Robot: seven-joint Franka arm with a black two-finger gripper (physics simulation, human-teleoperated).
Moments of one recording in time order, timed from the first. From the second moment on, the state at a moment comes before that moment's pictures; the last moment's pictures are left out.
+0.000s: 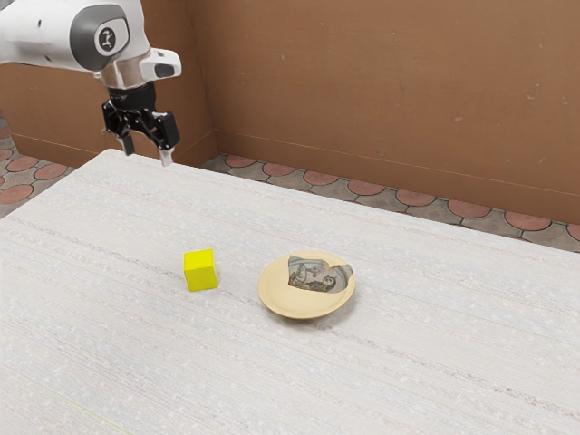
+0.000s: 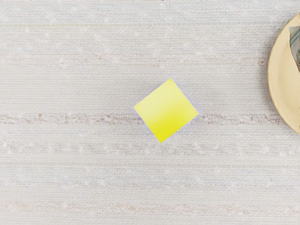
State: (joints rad) arm 0.15 0.15 -0.01 -1.53 0.06 1.68 0.13
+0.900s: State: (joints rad) arm 0.15 0.36 -0.02 -1.65 0.06 1.91 0.60
